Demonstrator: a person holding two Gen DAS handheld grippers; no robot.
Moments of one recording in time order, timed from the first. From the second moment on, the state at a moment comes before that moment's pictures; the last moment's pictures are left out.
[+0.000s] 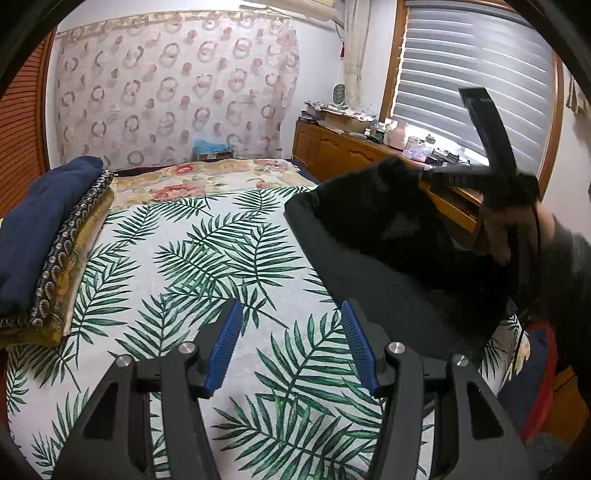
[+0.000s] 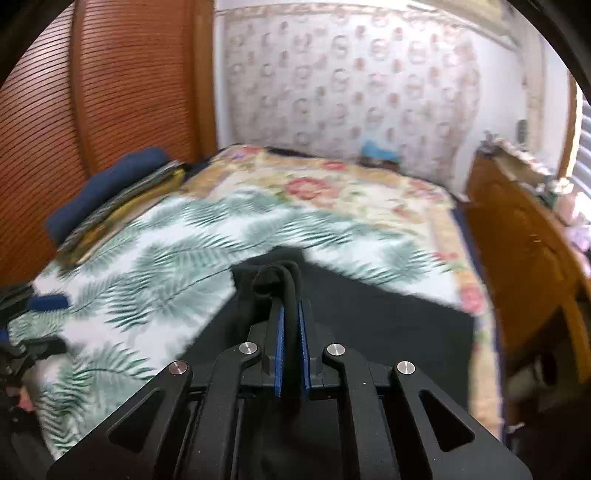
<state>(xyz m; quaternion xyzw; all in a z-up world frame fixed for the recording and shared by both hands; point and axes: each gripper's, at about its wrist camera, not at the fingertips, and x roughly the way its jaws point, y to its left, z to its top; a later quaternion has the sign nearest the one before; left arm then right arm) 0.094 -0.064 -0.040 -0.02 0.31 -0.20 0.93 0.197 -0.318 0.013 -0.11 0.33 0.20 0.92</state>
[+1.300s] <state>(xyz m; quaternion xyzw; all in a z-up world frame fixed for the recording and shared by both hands) 0.086 -0.142 -0.061 0.04 0.36 -0.27 0.89 0.092 -0.364 -0.066 -0.16 0.44 0.10 0.88</state>
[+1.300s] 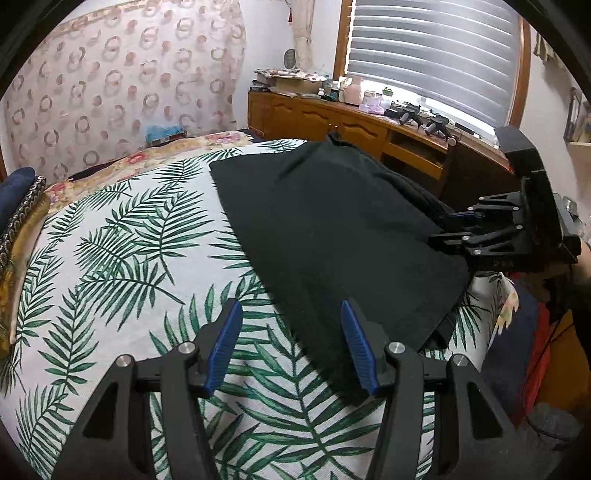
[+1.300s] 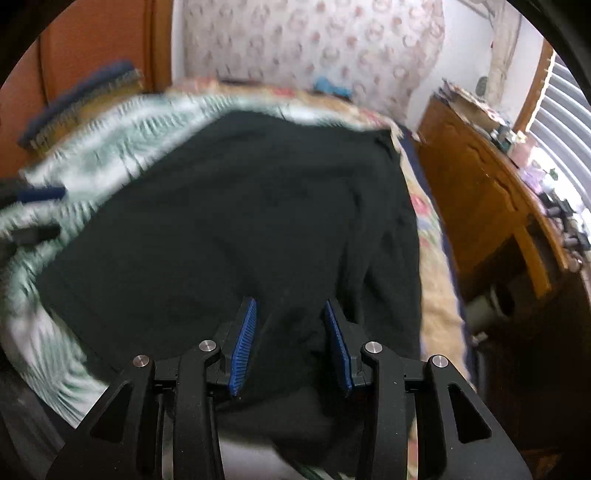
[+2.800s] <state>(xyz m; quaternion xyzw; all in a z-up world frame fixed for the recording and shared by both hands) 0.070 -0.158 -0.077 0.03 0.41 -0.34 0.85 0.044 -0.394 -0.039 -0.11 0.37 0.07 0.92</state>
